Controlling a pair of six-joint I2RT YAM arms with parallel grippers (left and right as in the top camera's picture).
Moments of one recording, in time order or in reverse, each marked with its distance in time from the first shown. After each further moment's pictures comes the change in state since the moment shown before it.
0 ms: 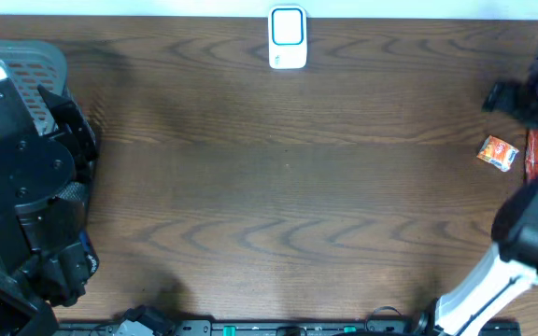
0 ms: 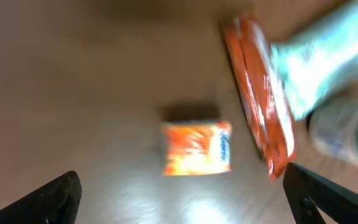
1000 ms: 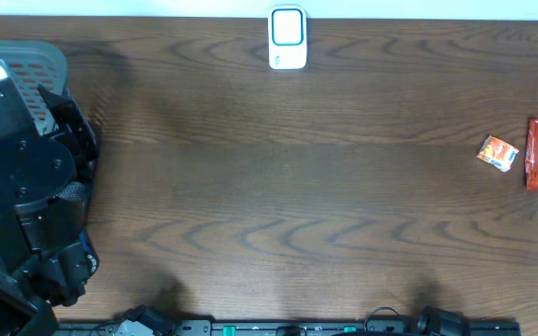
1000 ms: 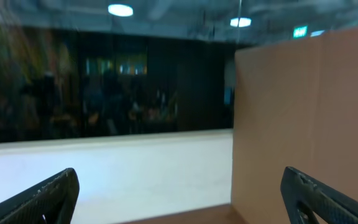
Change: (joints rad) left arm 0.000 0.000 0.000 0.001 0.000 0.000; right arm 0.078 -1.463 0.067 -0.043 -0.159 -0.157
